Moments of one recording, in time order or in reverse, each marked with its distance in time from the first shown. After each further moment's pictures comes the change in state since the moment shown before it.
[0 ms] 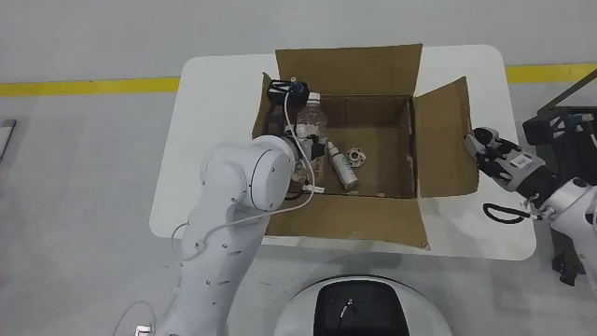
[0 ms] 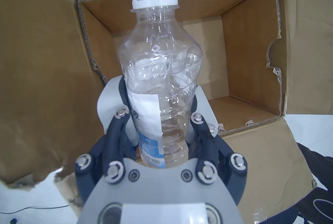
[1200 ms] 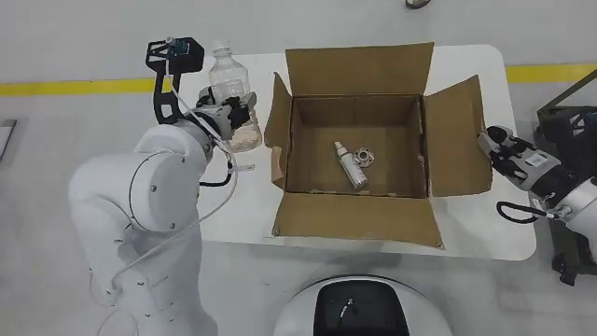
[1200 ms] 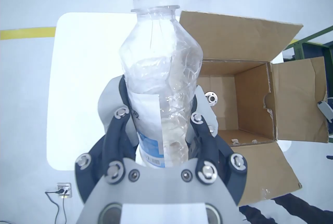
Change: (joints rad) left arm -0.005 0.036 -0.315 -0.275 0.090 -0.042 -0.056; right arm -0.019 0.004 0.068 0.015 0.042 -0.018 0.017
